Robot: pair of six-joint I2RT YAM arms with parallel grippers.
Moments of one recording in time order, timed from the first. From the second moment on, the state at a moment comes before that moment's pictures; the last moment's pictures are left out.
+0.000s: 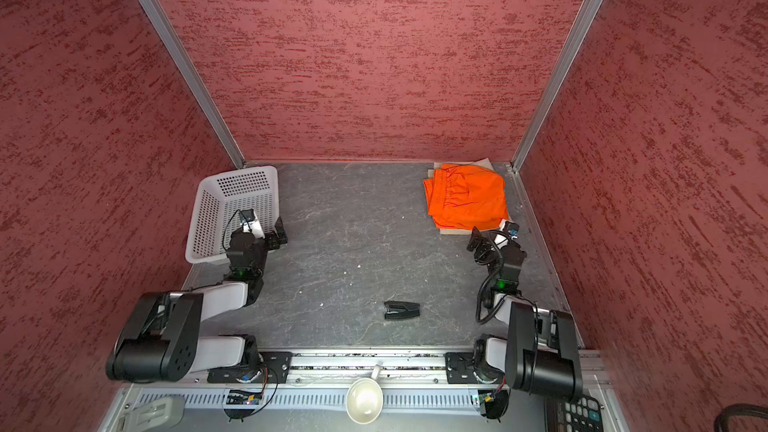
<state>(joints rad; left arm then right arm) -0.02 1.39 0.31 0.87 -0.18 -0.09 -0.24 1.29 0.19 0.90 -0.15 0.21</state>
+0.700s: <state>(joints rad) 0.02 1.52 0.37 0.96 -0.08 -0.11 -0.16 1.56 0.22 1.27 -0.17 0.16</state>
